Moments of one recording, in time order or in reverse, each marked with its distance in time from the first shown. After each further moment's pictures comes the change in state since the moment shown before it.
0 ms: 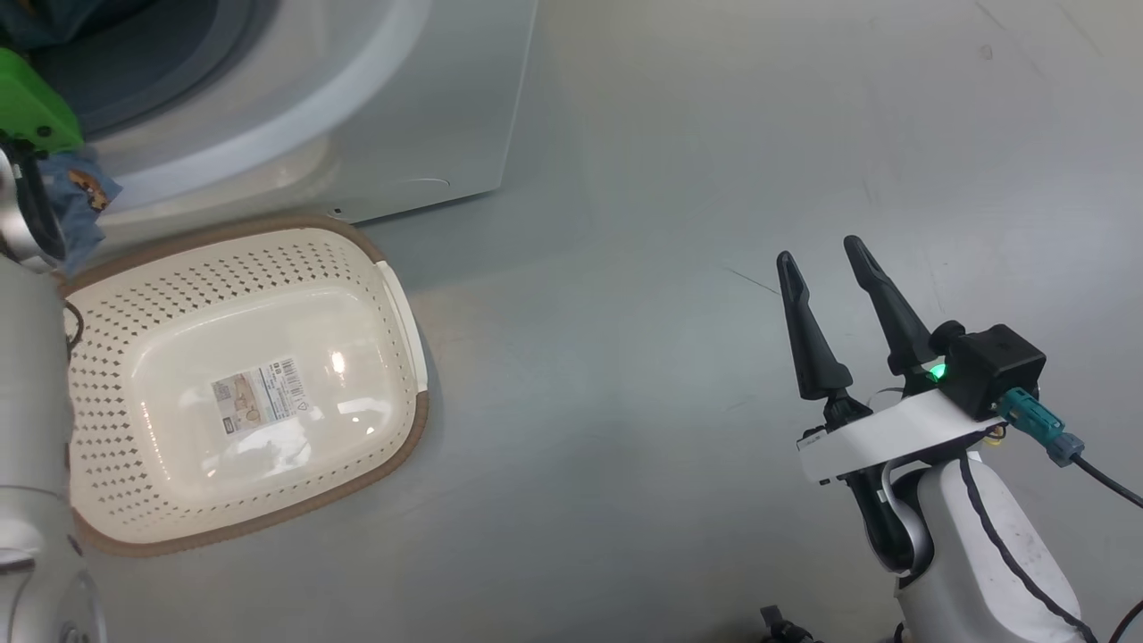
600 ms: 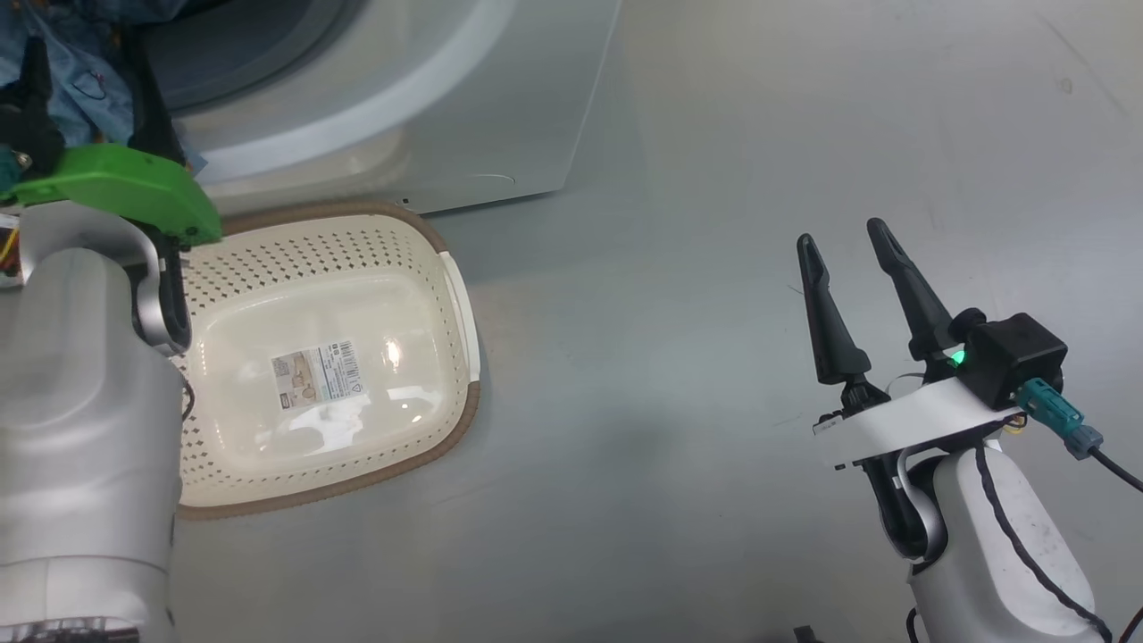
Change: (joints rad) left arm 0.176 -0.100 -0.057 -0.100 -0.005 -0.057 -0.014; right arm -0.012 -0.002 -0.039 -0.010 -0.037 0.000 0.000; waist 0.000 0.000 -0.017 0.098
